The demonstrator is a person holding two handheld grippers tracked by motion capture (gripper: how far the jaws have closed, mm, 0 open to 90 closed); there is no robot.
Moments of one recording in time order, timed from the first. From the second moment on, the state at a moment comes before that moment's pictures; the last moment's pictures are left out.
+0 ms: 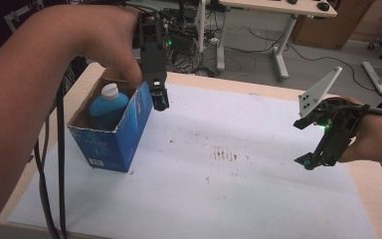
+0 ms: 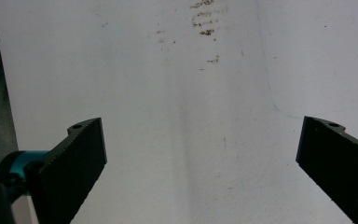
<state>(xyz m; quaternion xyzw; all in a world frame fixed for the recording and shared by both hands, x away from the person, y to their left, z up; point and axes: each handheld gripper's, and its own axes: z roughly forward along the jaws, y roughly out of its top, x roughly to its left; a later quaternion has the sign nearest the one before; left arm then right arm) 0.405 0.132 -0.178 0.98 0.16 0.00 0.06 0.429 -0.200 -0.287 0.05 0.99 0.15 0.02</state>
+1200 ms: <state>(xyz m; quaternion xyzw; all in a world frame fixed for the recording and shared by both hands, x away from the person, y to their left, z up) 0.403 0.113 -0.178 0.99 0.12 0.00 0.04 0.430 -0.190 -0.288 0.04 0.99 0.11 0.02</state>
